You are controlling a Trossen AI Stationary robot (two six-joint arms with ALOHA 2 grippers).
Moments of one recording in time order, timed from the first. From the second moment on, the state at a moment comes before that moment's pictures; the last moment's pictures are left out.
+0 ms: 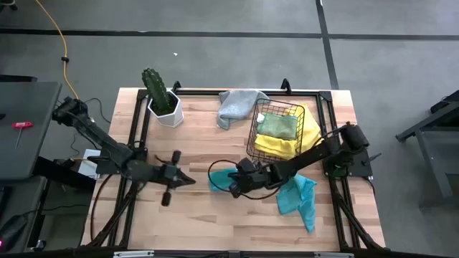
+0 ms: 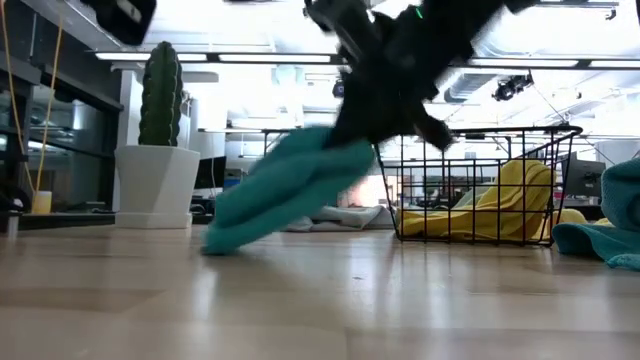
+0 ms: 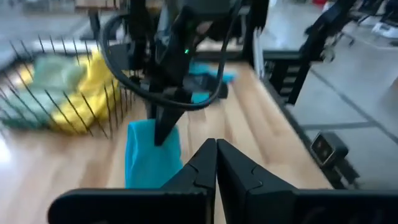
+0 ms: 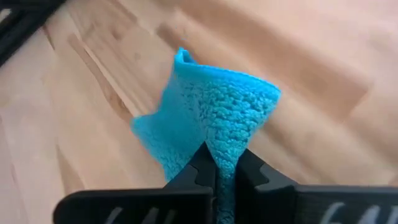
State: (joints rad) left arm -0.52 0.97 0.50 0.15 -0.49 -0.20; right arm 0.33 1.85 1.17 -0.21 0.41 1.02
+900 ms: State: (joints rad) left arm -0.53 0.82 0.50 -0.05 -0.51 -0.23; right arm -0.18 1.81 1.62 -1.03 0.56 0.89
